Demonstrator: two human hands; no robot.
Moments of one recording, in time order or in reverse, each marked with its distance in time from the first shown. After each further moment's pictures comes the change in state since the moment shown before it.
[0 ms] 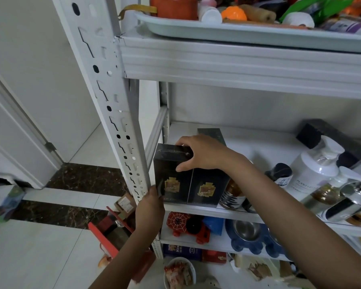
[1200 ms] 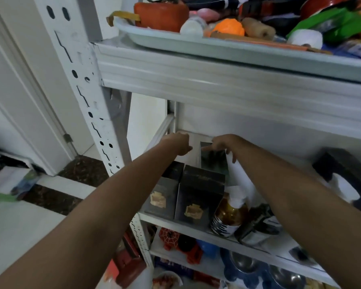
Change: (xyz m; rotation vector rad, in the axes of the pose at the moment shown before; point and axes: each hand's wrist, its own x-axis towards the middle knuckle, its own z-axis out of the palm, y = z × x) left_hand 0.190 0.135 -0.028 0.568 -0.376 0.178; right_hand 0.091 0.117 -0.036 0.008 -0.352 0.662
